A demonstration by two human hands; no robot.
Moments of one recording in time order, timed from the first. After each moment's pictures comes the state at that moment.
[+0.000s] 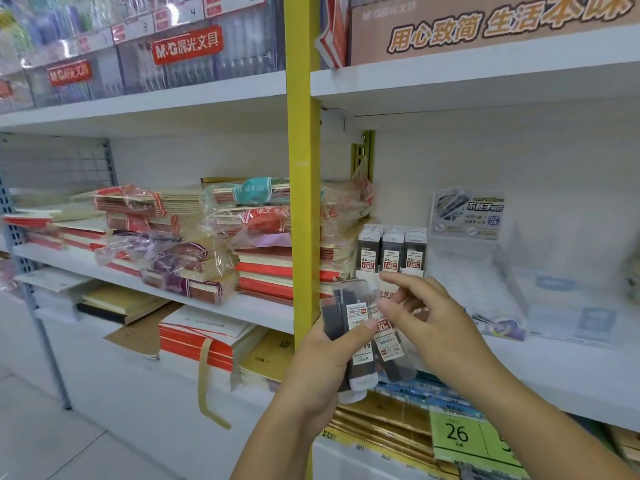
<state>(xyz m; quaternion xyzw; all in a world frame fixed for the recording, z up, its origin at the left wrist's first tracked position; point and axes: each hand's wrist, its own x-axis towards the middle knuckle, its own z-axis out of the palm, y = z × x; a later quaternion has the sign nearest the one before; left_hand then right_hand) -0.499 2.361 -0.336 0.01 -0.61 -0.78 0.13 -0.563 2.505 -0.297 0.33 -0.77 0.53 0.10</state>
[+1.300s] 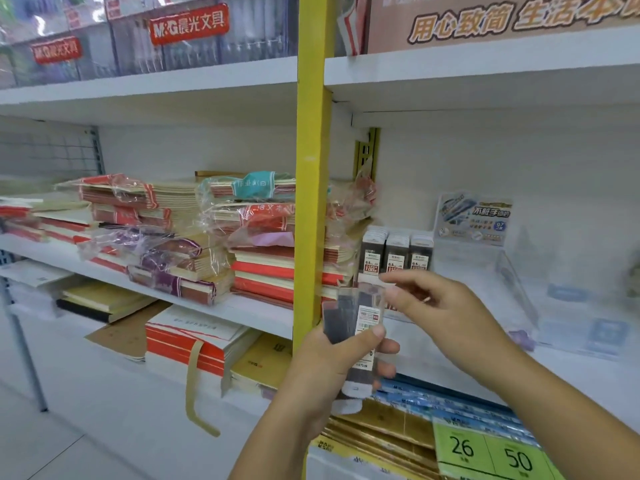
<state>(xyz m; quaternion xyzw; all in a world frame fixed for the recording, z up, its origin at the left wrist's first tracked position) -0.507 2.346 -0.339 -0.04 -0.61 -0.78 0.11 -0.583 2.502 -0.279 0.37 -0.78 0.50 0.09</state>
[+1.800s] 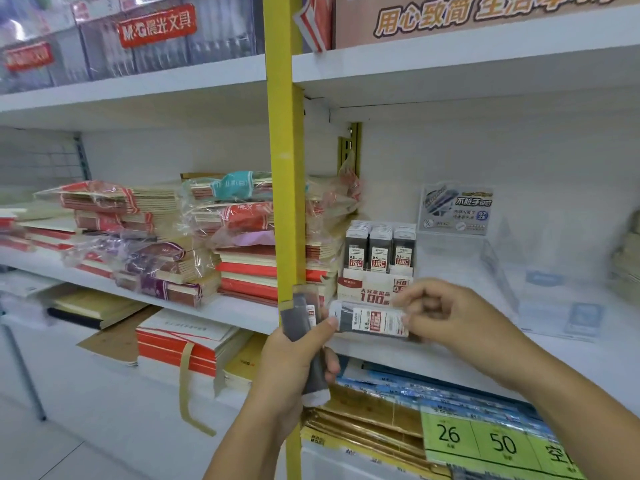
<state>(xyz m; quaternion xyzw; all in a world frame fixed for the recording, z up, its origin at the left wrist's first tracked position) -0.506 2.338 -0.349 0.03 -0.59 -0.79 0.18 -0.585 2.541 -0.286 0.33 -0.79 0.51 -0.01</state>
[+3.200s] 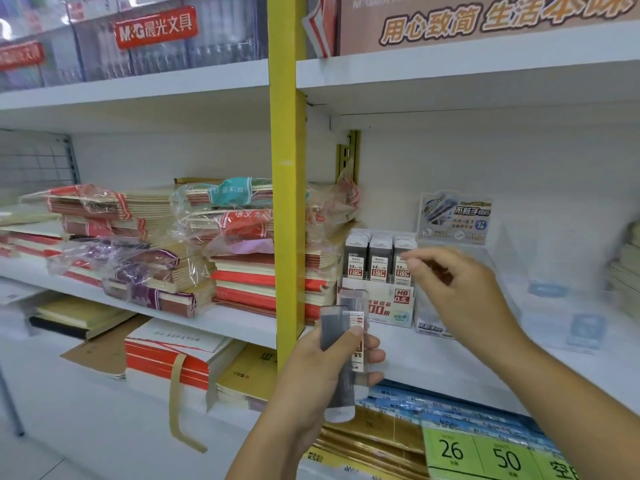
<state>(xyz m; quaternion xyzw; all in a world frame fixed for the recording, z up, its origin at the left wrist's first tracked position) -0.516 2.357 -0.337 0.00 -0.58 -0.80 0.12 -0.608 2.522 -0.268 0.32 -0.79 0.44 0.27</state>
